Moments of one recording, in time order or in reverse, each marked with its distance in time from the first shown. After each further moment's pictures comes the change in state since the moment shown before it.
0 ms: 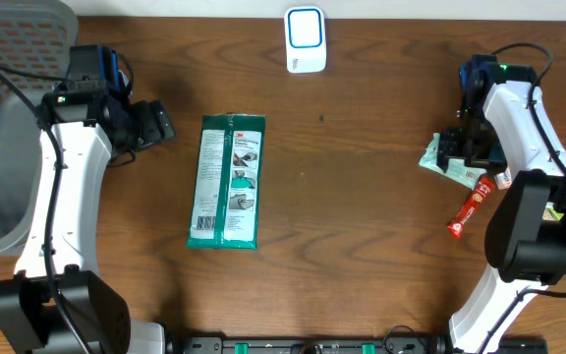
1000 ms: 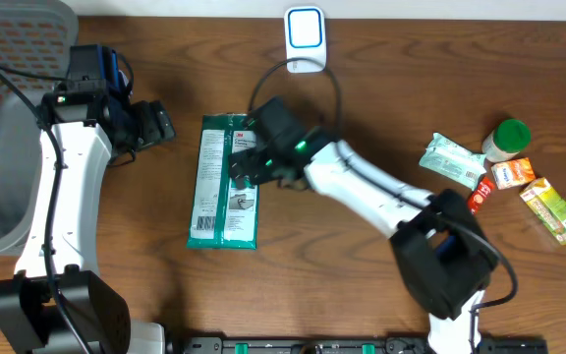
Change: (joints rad) left arm 0.000 0.000 0.000 0.000 0.000 0.000; right arm 0.829 0.009 -0.147 0.835 -0.309 0.264
